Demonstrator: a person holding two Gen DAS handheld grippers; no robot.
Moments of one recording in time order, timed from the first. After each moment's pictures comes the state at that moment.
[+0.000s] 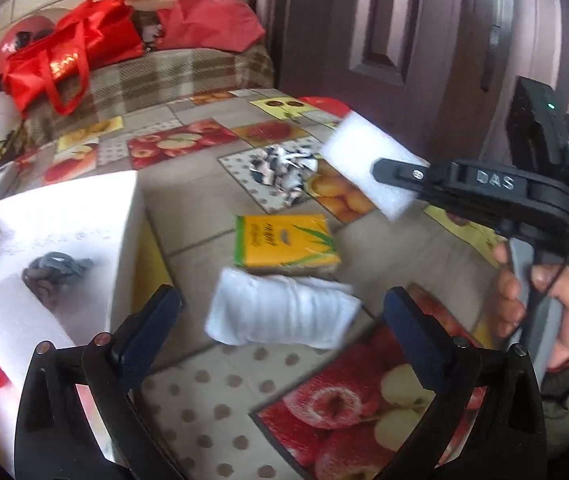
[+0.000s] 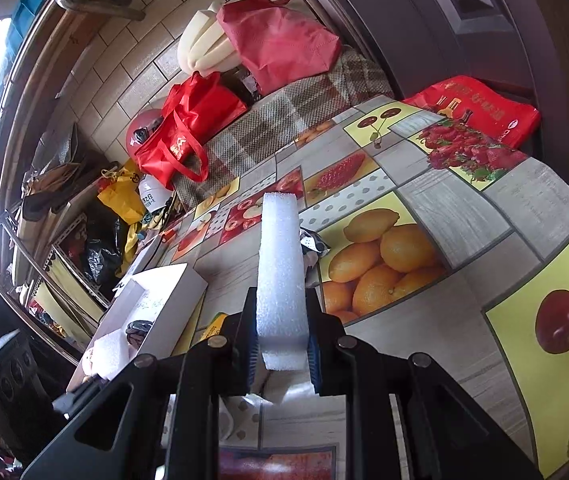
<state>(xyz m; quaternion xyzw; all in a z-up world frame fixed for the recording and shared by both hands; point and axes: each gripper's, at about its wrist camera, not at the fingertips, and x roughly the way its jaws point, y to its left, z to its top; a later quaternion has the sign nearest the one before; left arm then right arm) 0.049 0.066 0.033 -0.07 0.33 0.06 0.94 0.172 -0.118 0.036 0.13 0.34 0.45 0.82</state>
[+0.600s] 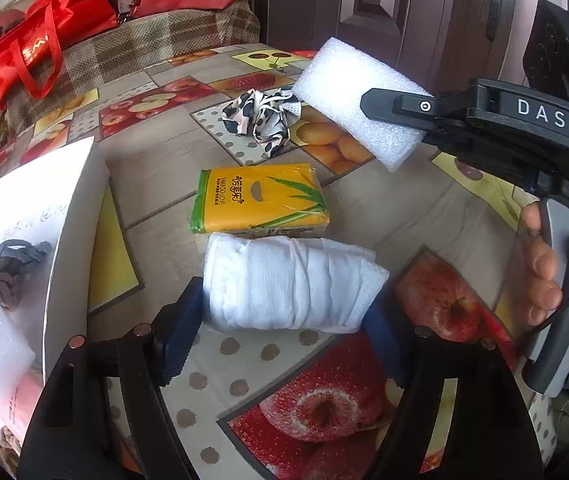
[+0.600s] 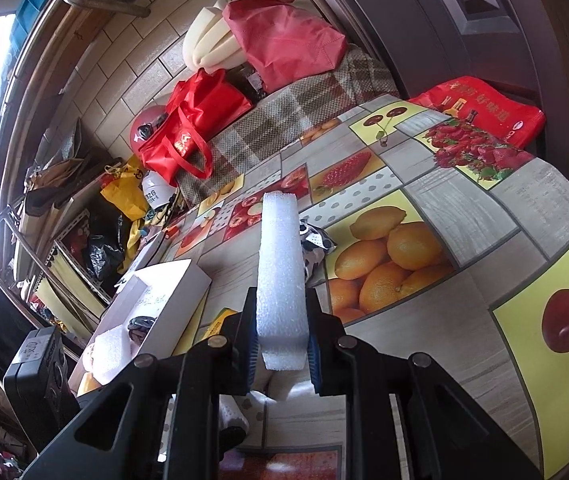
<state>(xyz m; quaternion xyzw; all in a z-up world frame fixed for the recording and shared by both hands) 0.065 0.049 0.004 -0.05 0.40 0.03 0.91 0.167 -0.116 0.037 0.13 0.33 0.46 0.81</state>
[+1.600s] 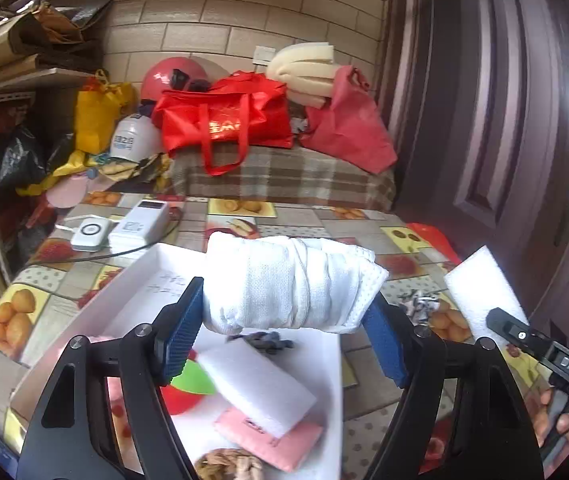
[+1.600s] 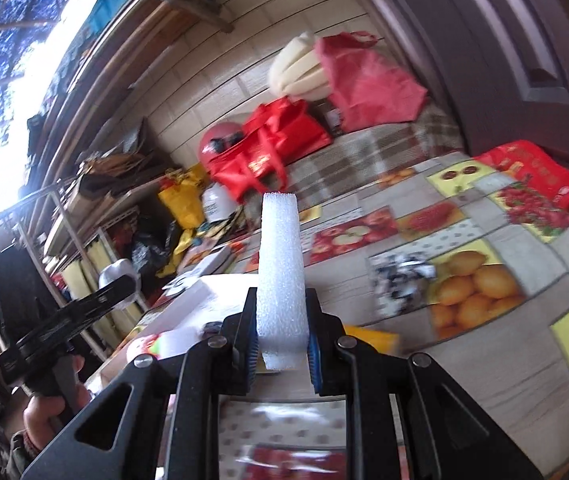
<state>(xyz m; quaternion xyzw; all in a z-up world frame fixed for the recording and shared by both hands) -0.066 0.185 0.103 -0.14 0.16 0.25 0.94 0.085 -0.082 0.081 0.10 0.23 0.53 0.81</state>
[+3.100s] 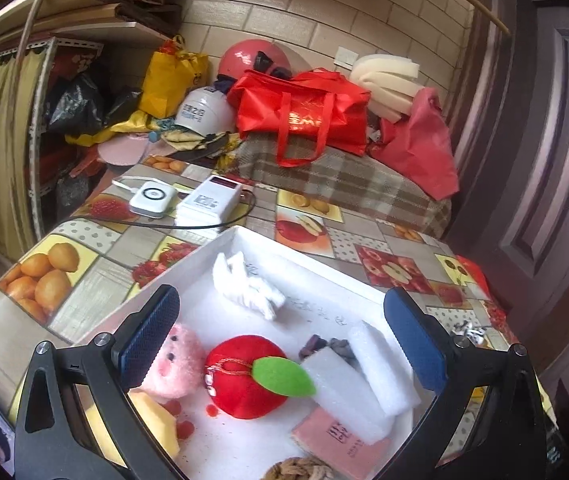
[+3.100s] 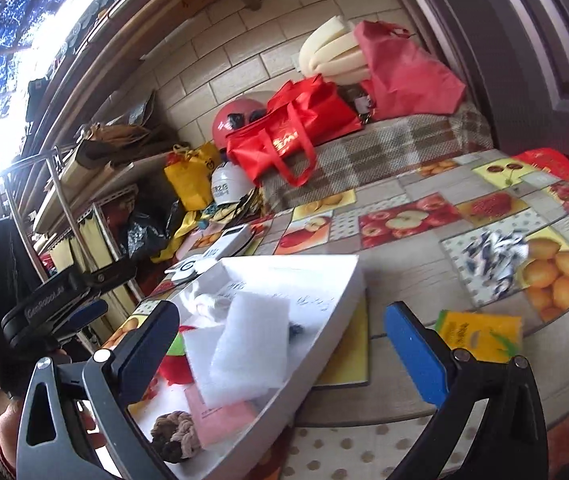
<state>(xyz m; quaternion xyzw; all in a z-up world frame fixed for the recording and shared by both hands) -0.092 0.232 0.079 -0.22 0.15 0.29 0.92 0.047 -0.001 0.063 0.08 0.21 0.51 0.83</state>
